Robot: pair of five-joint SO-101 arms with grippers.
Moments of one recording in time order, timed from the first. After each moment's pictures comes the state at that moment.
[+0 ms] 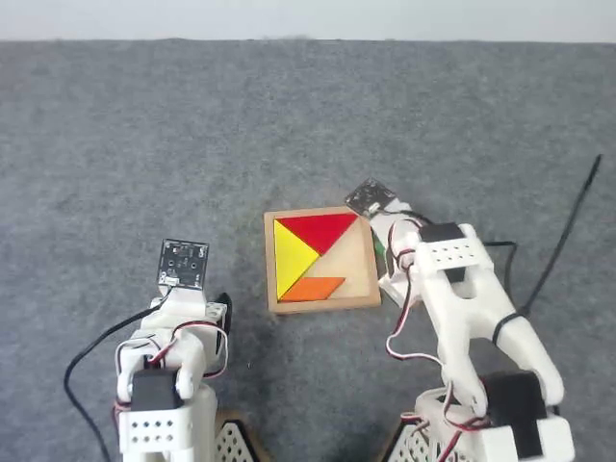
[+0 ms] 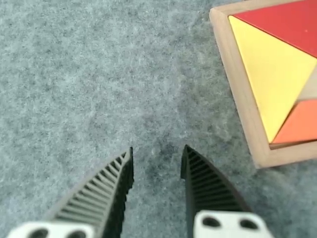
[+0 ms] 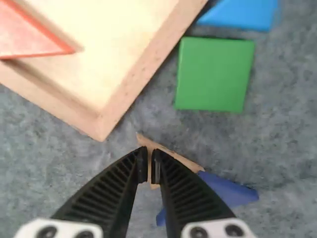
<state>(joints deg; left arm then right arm) -9.3 -103.1 96.9 72.0 -4.0 -13.3 -12.3 46.4 57.1 32.2</state>
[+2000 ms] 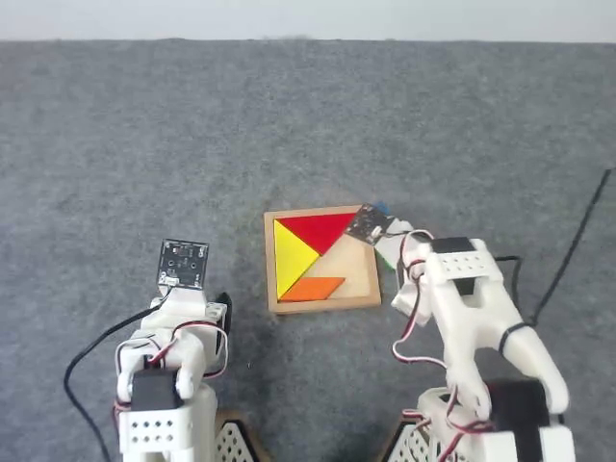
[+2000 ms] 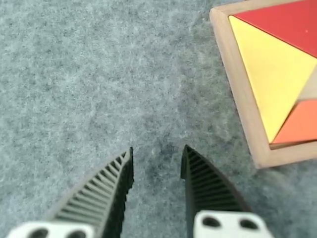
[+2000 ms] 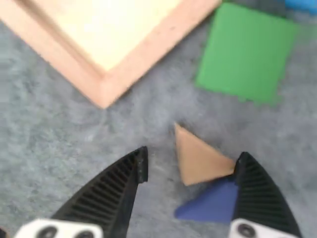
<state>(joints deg) -9.3 -103.1 96.9 72.0 -4.0 -9.8 -13.9 52.8 54.5 46.8</state>
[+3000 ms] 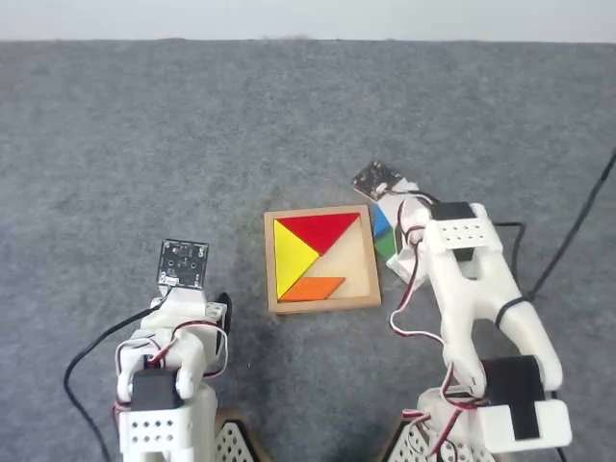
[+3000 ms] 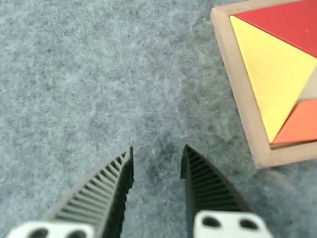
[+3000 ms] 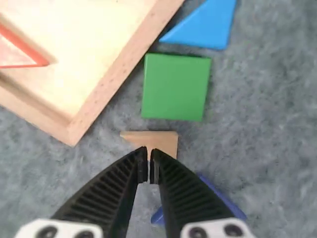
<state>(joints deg) -9.4 -103.1 96.9 72.0 -4.0 -9.9 -7.7 36.8 60.5 37.3</state>
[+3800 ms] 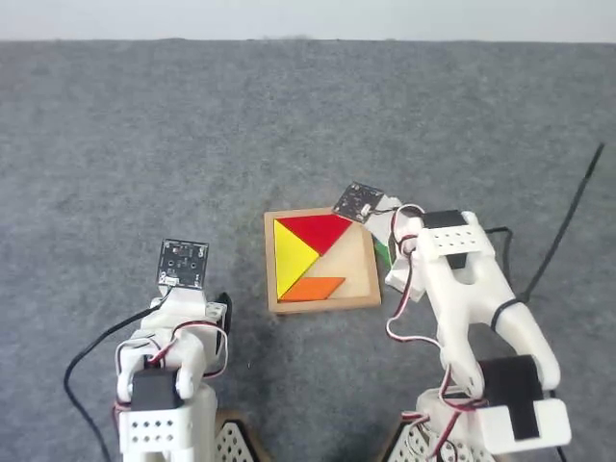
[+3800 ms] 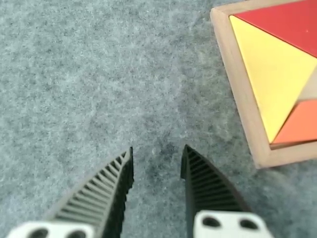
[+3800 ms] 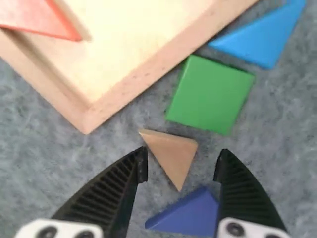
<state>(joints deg) -9.4 -103.1 96.9 72.0 -4.0 -11.7 -7.6 41.0 57.8 48.5</state>
